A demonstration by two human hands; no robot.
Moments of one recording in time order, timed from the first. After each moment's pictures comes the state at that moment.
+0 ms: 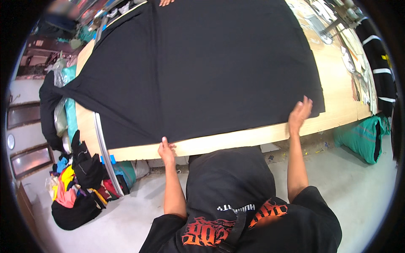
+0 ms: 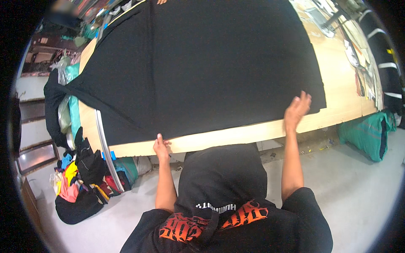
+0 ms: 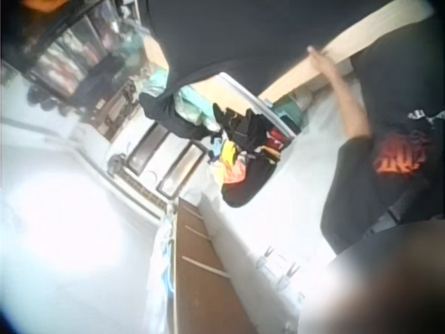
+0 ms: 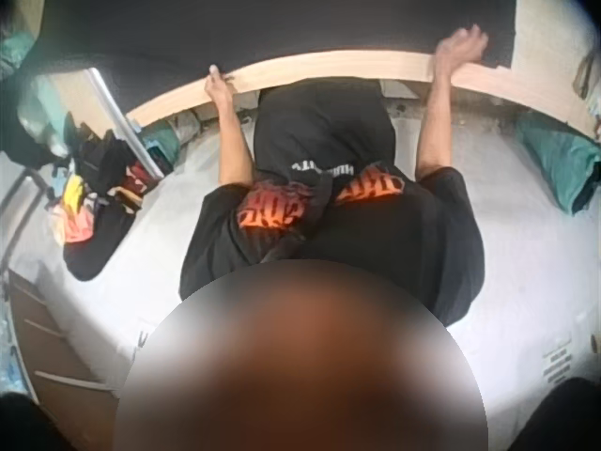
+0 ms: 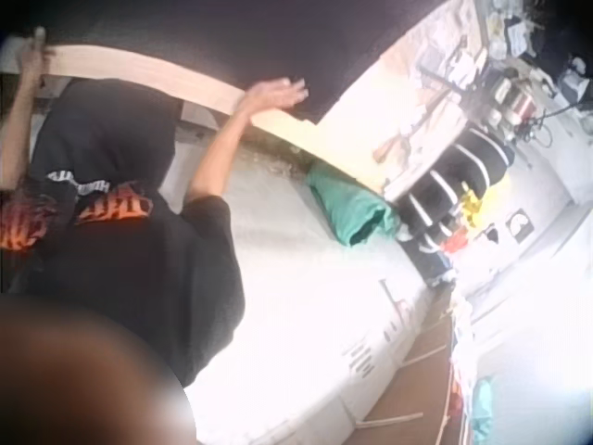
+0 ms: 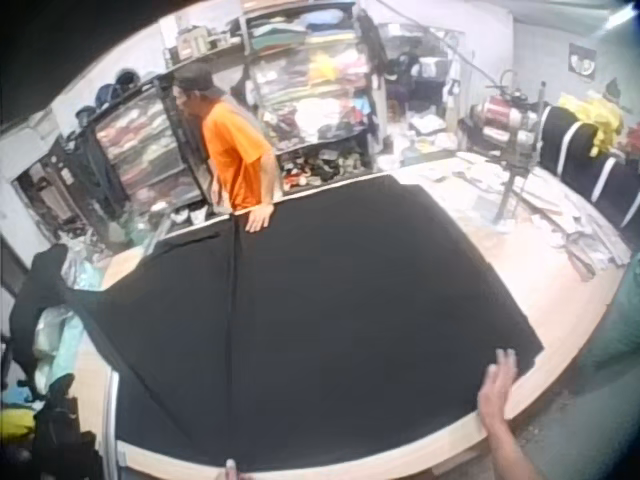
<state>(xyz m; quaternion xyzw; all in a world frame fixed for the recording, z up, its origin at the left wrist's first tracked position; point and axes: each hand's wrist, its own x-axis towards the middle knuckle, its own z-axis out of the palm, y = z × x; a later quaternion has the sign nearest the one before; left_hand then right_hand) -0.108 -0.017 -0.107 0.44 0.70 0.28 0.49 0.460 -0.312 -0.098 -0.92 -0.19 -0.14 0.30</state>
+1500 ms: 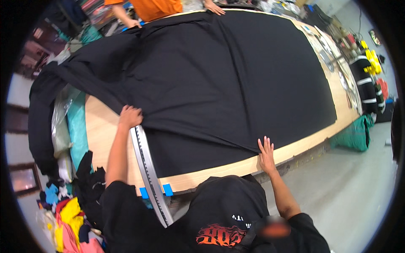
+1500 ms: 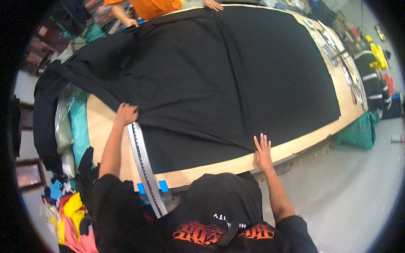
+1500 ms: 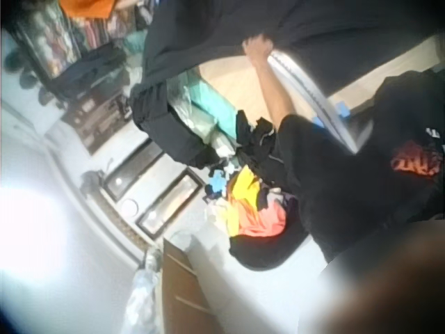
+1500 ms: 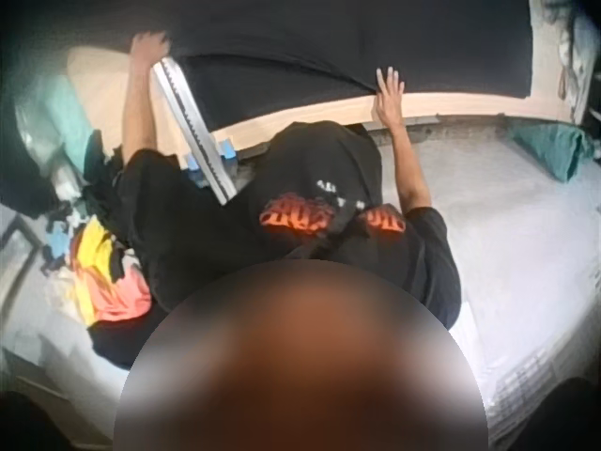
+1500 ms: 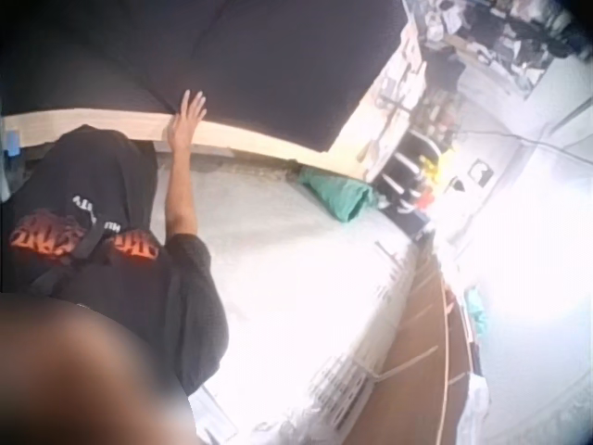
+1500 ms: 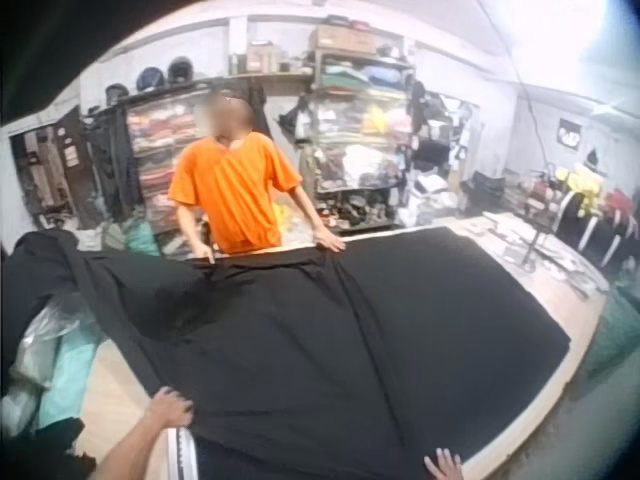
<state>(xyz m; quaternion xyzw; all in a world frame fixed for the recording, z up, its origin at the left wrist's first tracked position) -0.435 0.692 -0.042 0.97 0.23 -0.11 -0.02 -0.106 0.007 -0.077 -0.89 -0.41 0.17 0.11</state>
